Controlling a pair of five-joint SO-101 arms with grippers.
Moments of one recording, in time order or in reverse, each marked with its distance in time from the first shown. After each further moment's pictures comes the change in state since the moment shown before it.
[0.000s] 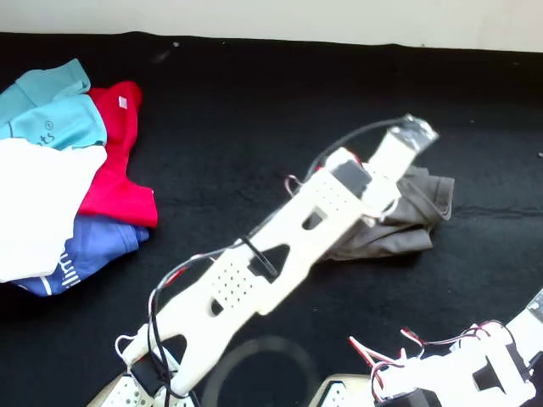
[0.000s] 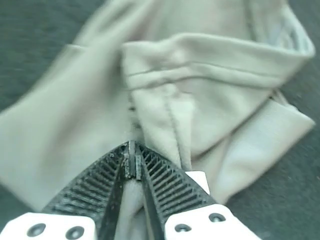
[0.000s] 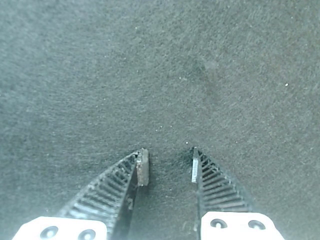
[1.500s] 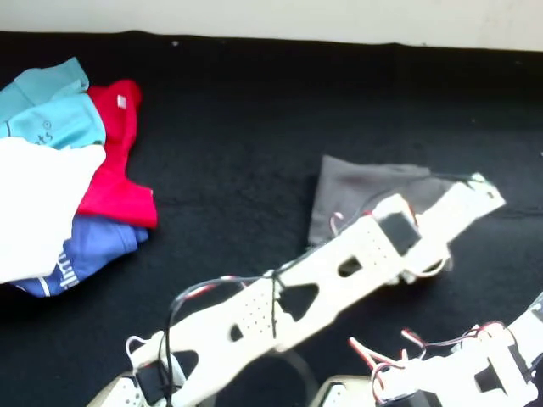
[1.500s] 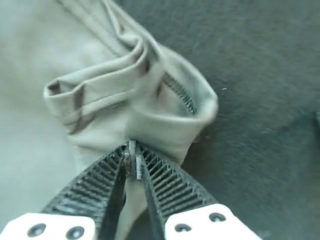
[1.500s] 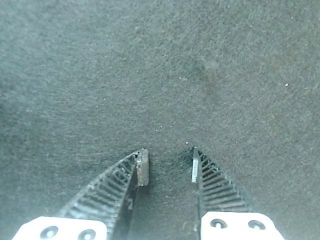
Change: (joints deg) left arm 12.0 3.3 -12.8 8.6 0.0; right arm 0.0 0.0 0.0 0.0 0.0
